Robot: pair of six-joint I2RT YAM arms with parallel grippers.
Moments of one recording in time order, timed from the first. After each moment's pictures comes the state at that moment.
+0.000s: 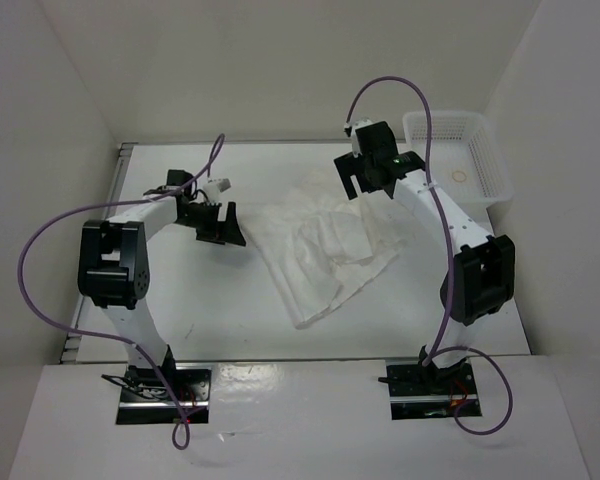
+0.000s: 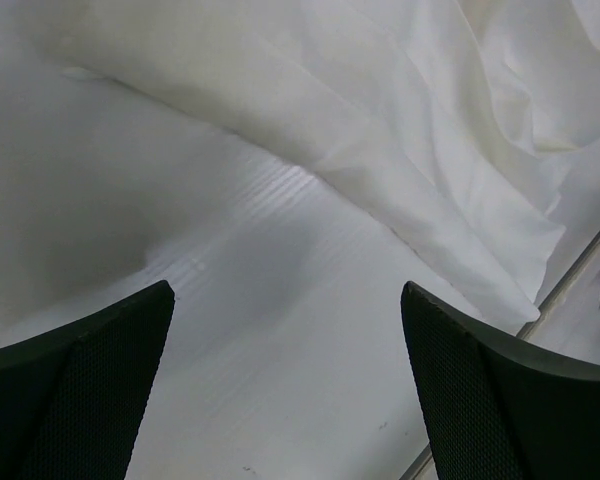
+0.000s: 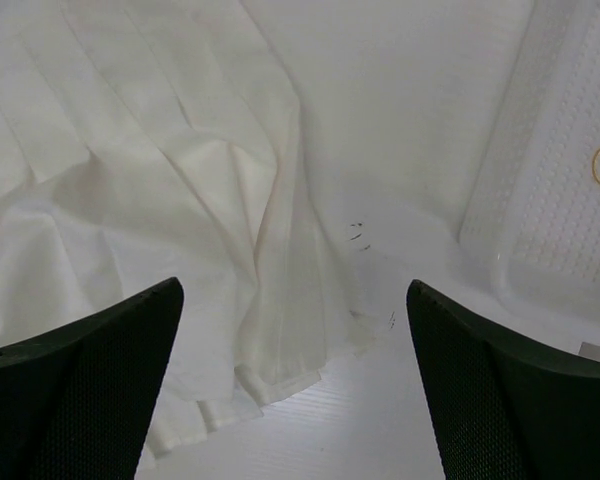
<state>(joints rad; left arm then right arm) -0.01 1.86 1.22 -0.56 0.72 0.12 0.38 1.72 1.60 -0.66 0.25 -0.11</state>
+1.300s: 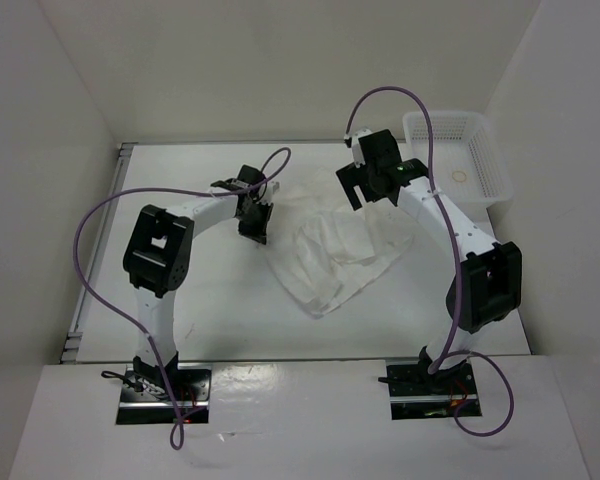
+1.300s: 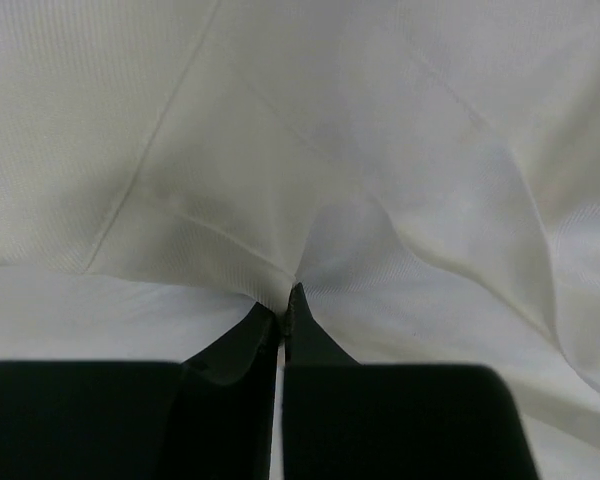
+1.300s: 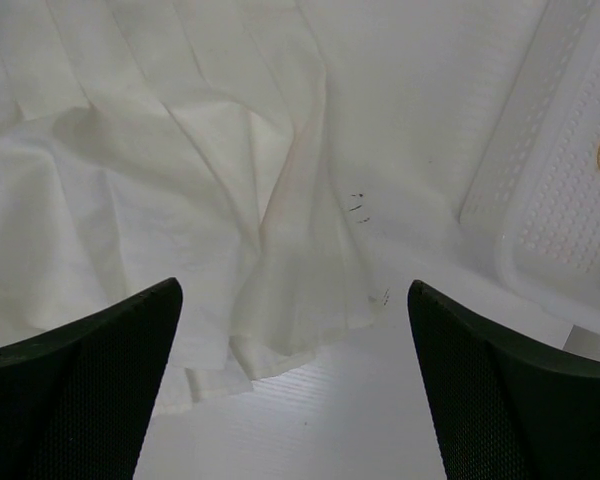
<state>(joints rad) -0.37 2.06 1.47 -0.56 0.20 -0.16 0.38 1.66 1.51 -0.67 0.22 -0.18</state>
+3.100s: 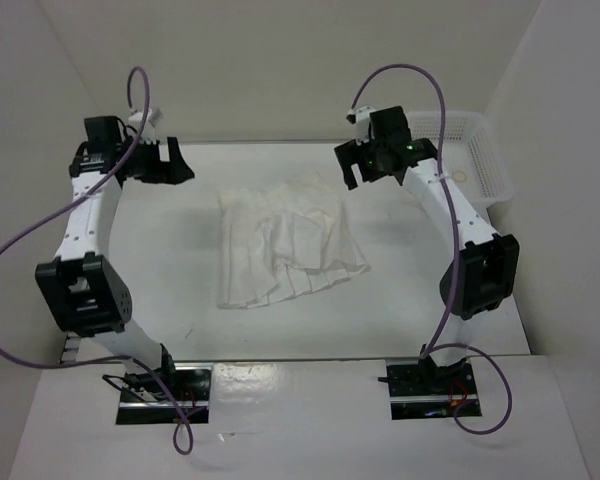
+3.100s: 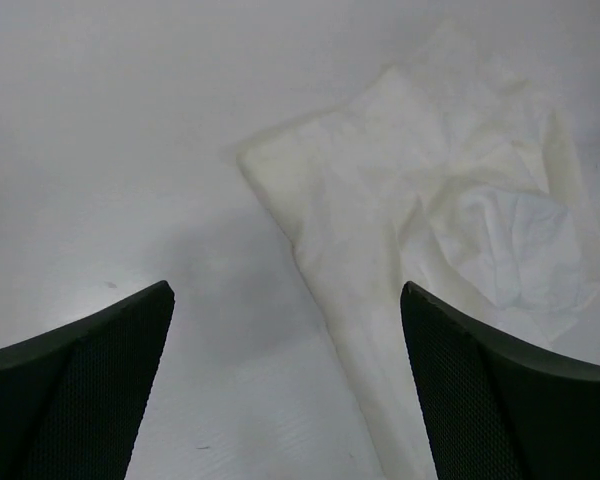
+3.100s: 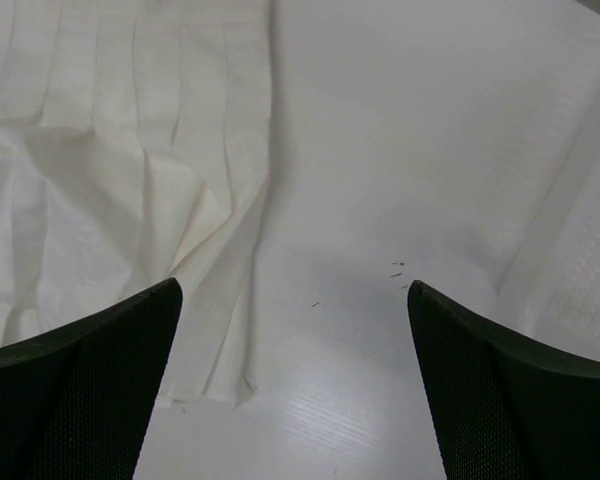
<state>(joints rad) 0.22 1.69 1.56 -0.64 0.61 0.12 0.32 1.75 1.72 -0.71 -0.02 -0.15</state>
